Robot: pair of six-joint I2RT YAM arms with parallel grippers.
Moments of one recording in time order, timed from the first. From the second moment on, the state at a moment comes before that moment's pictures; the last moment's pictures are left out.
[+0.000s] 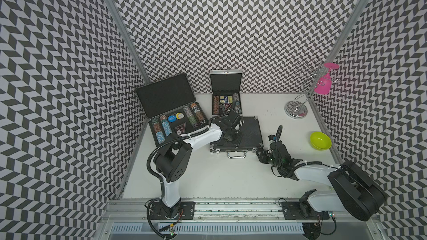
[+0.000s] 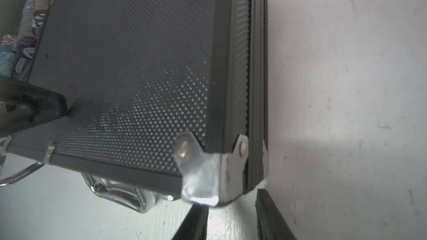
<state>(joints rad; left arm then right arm) -0.73 1.88 1.37 -0.57 0.18 -0.28 0.53 1.37 0.33 0.29 -0.02 0.64</state>
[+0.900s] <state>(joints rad) -0.73 1.86 1.33 -0.55 0.20 -0.27 0.53 1.42 0.37 0.29 -0.01 0.67</state>
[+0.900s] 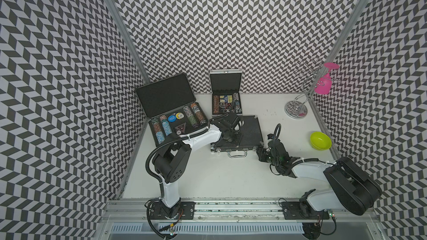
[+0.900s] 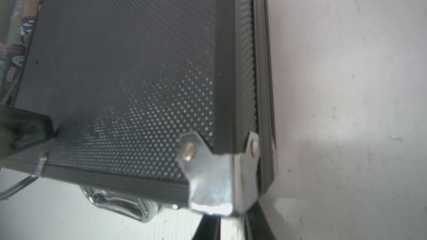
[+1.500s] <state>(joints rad) -0.73 1.85 1.33 -0.54 0.21 -0.27 0.53 1.32 0.23 0.39 -0.08 0.88</state>
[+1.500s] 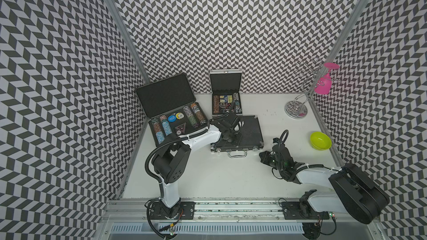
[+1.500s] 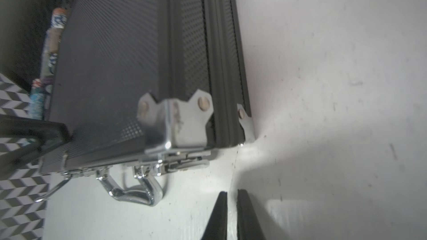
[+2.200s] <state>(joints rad) -0.73 1.84 1.30 -0.52 0.21 -0.27 0.53 1.43 0.19 0.65 -0.12 1.22</state>
